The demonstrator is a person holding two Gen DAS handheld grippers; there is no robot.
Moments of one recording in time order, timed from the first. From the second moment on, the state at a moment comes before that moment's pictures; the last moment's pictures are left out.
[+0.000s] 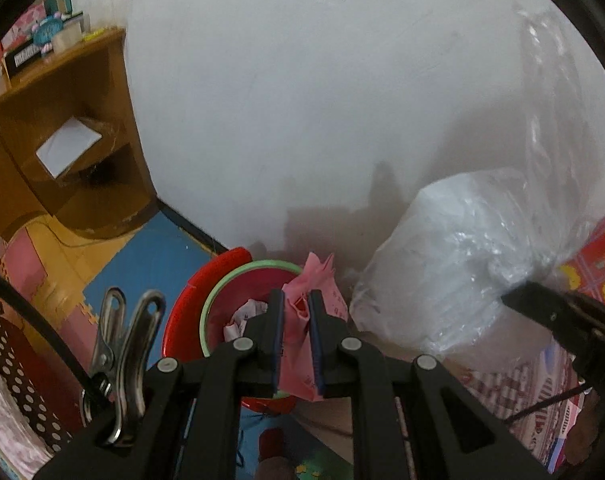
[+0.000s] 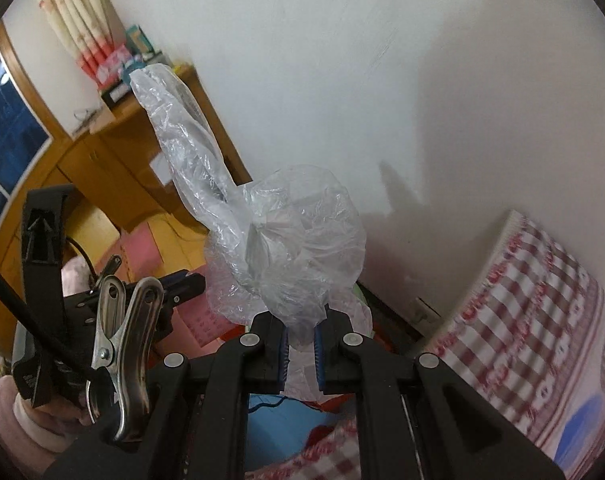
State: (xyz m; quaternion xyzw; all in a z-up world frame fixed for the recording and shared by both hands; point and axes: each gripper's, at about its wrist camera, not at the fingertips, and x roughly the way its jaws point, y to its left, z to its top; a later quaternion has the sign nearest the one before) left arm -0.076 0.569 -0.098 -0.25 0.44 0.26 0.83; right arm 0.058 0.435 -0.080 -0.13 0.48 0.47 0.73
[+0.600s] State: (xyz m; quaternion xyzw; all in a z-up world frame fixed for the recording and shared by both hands) left arm -0.064 0.617 -0.192 -0.29 0.49 0.25 0.78; right arm 0.069 0.514 -0.146 -0.23 0.53 0.46 0.67
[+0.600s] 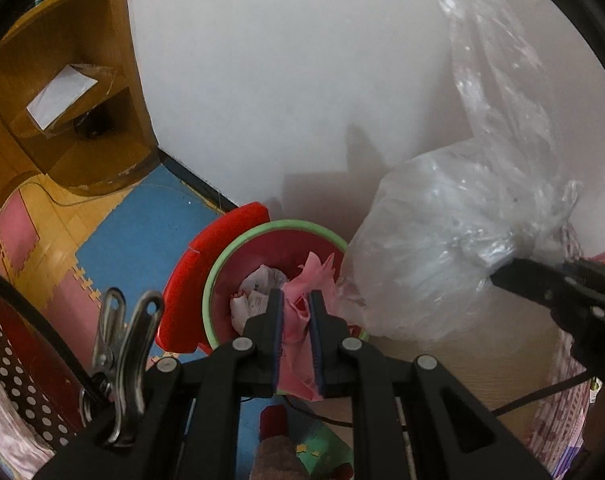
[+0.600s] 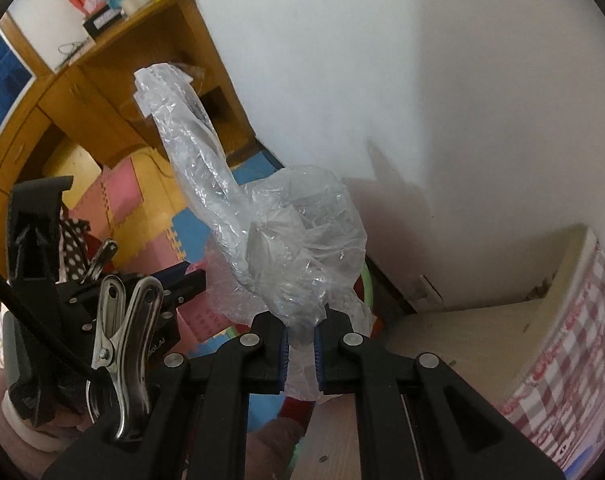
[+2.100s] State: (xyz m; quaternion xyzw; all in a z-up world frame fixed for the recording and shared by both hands) left arm -0.094 0.604 -0.175 -0.30 0.50 0.25 0.77; right arm 0.039 0.485 -0.110 -0.16 0.51 0.48 0.70
